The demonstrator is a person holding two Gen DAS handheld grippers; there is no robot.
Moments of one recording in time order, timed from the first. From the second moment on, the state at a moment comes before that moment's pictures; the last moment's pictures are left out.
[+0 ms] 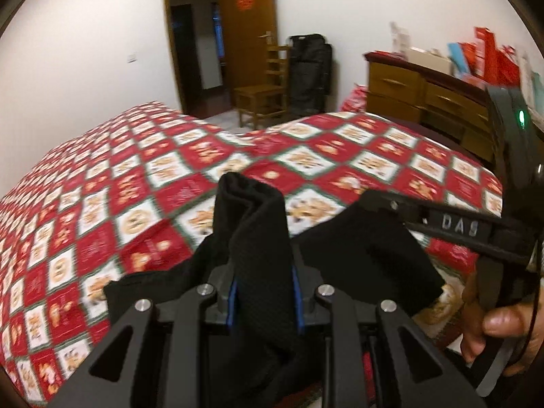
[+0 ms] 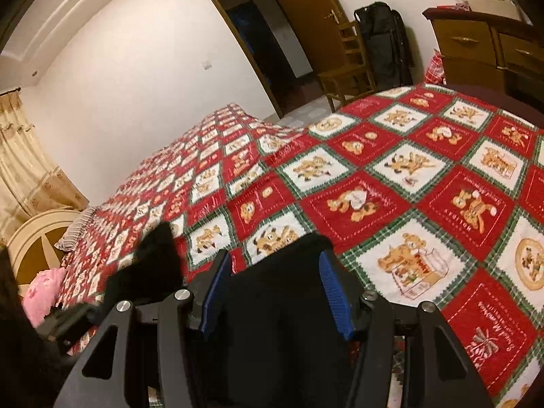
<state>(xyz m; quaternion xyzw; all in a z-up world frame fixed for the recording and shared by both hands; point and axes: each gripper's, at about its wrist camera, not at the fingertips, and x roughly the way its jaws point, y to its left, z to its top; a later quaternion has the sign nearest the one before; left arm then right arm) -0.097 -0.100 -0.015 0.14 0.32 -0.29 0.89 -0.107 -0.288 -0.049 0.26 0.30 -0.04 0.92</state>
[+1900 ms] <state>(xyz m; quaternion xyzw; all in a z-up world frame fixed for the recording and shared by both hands) -0.011 0.004 -0.059 0.09 0.44 -0.07 0.89 -0.070 -0.187 -0.086 0.06 0.41 -0.01 0.91</state>
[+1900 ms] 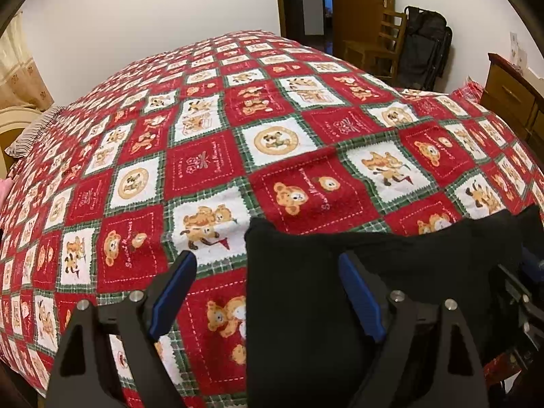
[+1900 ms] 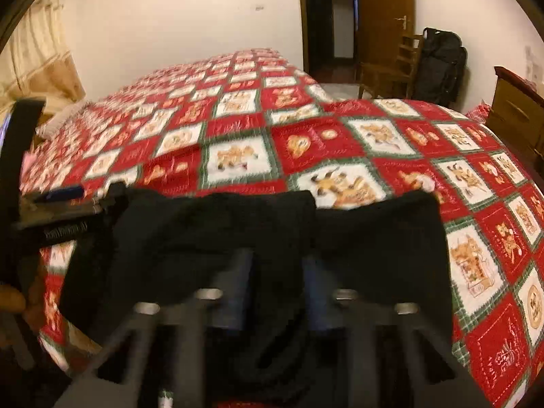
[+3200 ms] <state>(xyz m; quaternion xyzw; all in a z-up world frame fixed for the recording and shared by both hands) 0.015 -0.018 -0.083 0.12 0.41 0.00 0.90 -0.120 -0.321 -0.068 0.19 0.35 -0.01 0.92</state>
